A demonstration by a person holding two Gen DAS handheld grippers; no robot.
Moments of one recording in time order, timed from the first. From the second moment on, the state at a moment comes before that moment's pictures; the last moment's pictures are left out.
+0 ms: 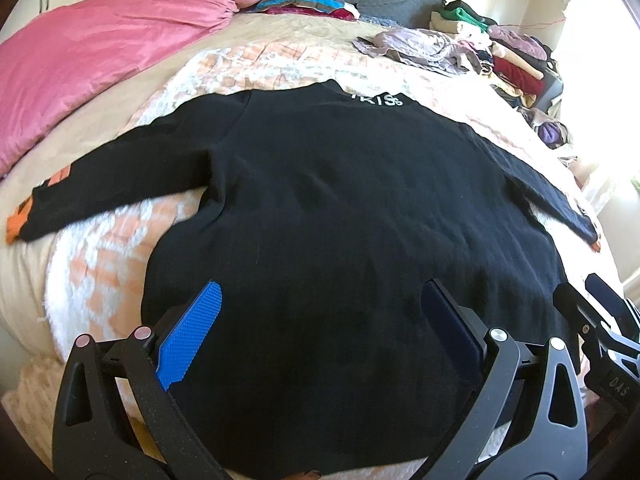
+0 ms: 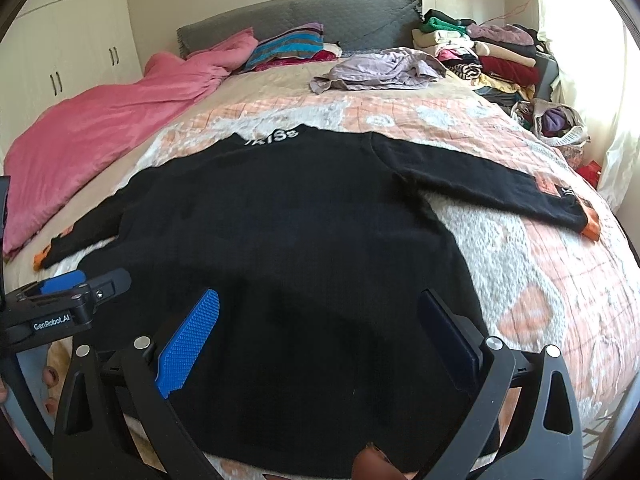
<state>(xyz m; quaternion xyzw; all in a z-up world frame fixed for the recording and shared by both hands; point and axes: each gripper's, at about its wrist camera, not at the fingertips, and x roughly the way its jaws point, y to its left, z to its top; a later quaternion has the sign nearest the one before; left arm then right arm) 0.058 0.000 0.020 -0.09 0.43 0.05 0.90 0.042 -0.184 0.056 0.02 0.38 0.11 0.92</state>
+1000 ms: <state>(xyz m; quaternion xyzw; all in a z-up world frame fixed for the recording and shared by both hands) 0.172 -0.003 0.010 -0.09 0.46 0.03 0.88 0.155 -0.293 0.044 0.12 0.40 -0.04 0.91</state>
